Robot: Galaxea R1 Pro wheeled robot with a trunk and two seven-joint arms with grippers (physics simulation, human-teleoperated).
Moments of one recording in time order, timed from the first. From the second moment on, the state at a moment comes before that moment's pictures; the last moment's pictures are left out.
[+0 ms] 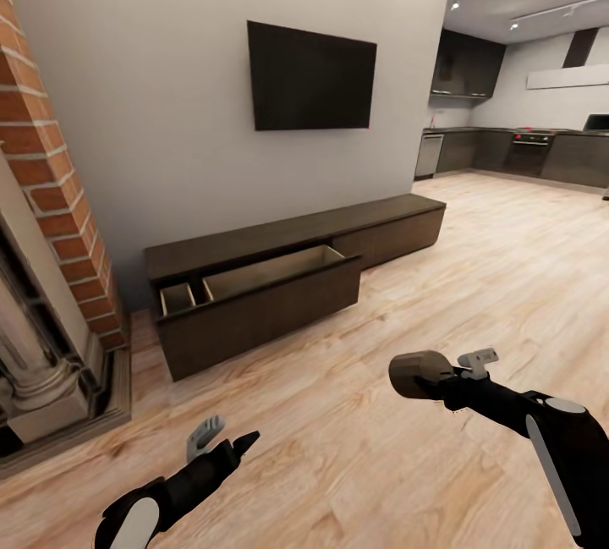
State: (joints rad) left arm -0.07 0.03 -0.07 -1.42 0.91 0.62 0.02; right arm -0.28 -0.23 -0.18 -1.62 0.02 0.77 0.64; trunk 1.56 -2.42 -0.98
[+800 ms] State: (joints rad) left arm 0.01 0.04 0.00 -1.47 0.91 0.51 0.01; right arm -0.28 -0.23 -0.18 -1.62 0.02 0.77 0.64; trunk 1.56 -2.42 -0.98
